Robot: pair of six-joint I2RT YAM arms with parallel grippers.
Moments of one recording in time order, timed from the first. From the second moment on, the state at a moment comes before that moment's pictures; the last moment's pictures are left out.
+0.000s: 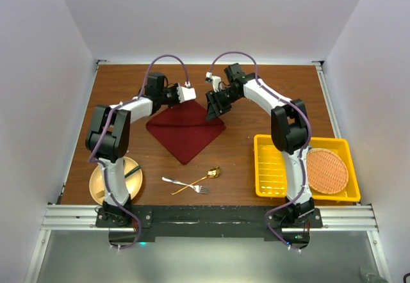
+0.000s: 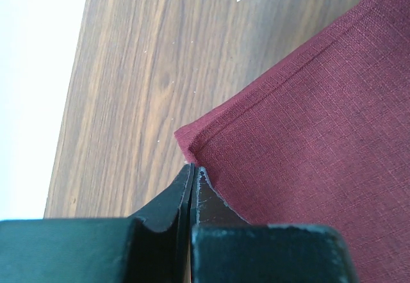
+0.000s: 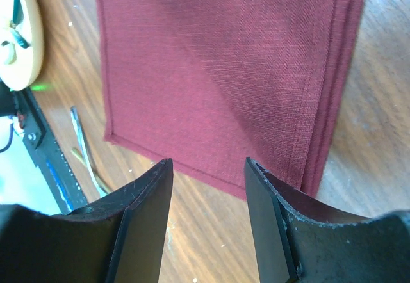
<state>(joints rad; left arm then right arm) -0.24 1.99 1.27 0.09 0.55 1.03 0.42 2.22 1.85 -0.77 -0.72 -0.10</state>
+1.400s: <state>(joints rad) -0.05 1.65 1.03 0.07 0.81 -0.04 0.37 2.14 1.73 -0.39 -0.65 0.15</state>
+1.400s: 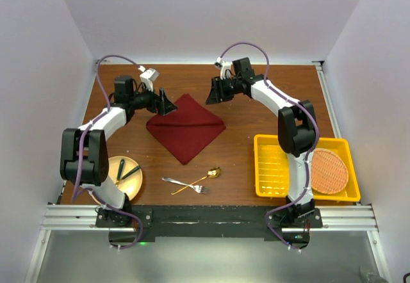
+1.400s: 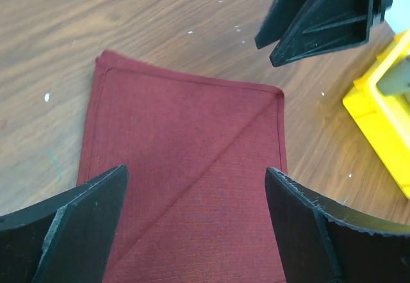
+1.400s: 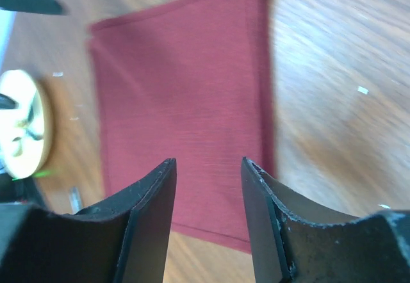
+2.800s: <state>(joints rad) 0.02 1.76 1.13 0.04 0.78 -0.04 0.37 2.22 1.72 -0.61 -0.53 0.02</state>
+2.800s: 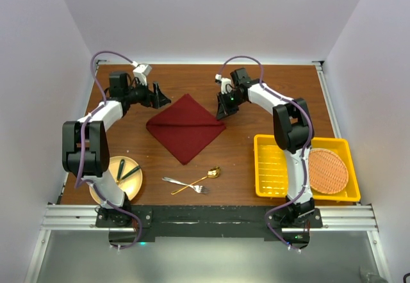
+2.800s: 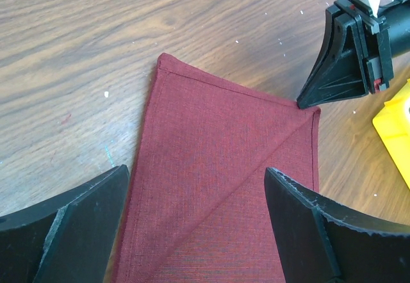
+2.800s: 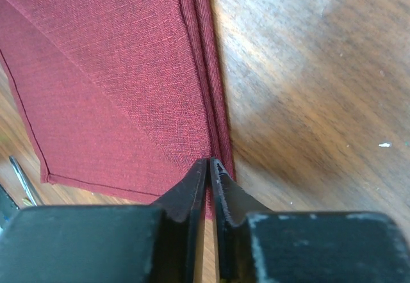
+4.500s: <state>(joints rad) 0.03 1.76 1.10 0.02 0.92 -0.07 0.36 2.17 1.71 -0.60 -0.52 0.05</state>
